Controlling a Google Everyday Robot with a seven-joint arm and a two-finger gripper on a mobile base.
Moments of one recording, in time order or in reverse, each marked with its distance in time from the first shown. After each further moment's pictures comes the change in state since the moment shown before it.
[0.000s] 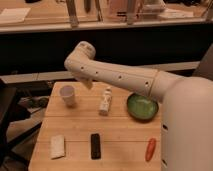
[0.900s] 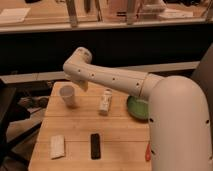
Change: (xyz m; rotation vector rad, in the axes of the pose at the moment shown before) arm -0.023 -0.020 0.048 0.028 -0.070 -0.105
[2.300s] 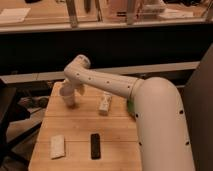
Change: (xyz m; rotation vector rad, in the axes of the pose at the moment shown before) arm -0.015 -0.005 0.064 0.025 -0.084 -0.115
